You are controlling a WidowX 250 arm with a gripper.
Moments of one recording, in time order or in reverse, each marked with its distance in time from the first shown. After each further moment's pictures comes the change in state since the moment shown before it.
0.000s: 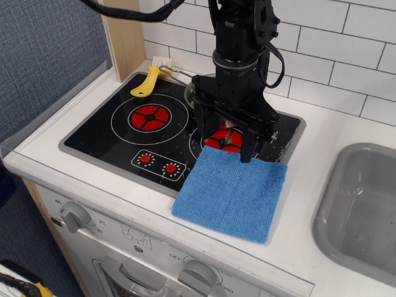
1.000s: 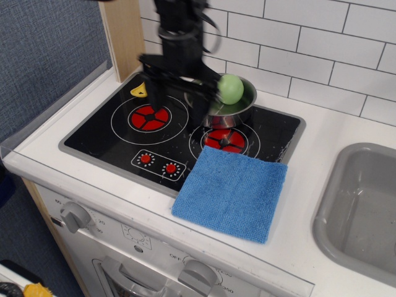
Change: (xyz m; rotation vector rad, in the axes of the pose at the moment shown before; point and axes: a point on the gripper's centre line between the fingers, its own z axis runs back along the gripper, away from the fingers) arm 0.001 0.104 -0.003 0.041 0.011 0.306
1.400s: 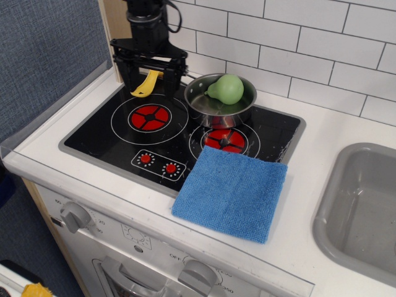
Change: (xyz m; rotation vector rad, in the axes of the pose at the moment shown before) arm 0.037 0.058 -0.025 0.007 -0.013 0.130
